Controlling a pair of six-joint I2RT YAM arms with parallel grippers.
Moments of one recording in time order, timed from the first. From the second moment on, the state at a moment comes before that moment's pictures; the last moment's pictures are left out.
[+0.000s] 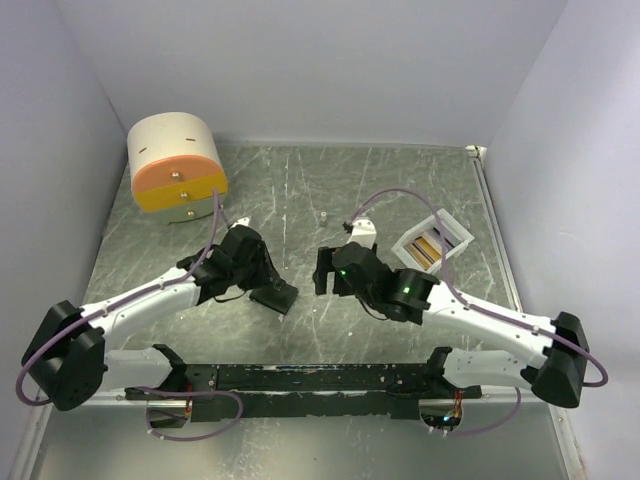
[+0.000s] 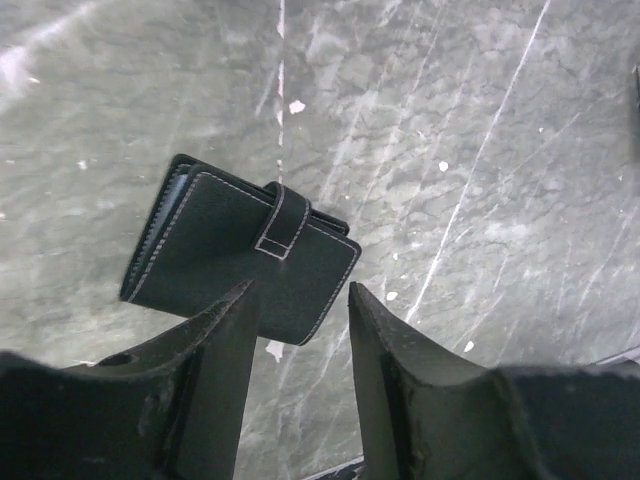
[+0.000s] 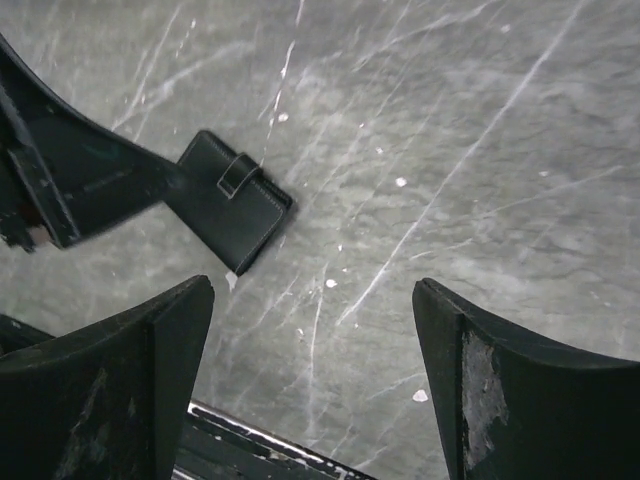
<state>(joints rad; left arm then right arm) -0.71 1.26 0.71 -0.30 -0.08 -0.85 1.05 1.09 0.90 -0.50 0.49 0.72</state>
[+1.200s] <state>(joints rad) -0.51 1.23 0.41 -0.13 0.18 -0.89 0.86 1.71 0.84 0.12 -0.21 0.56</state>
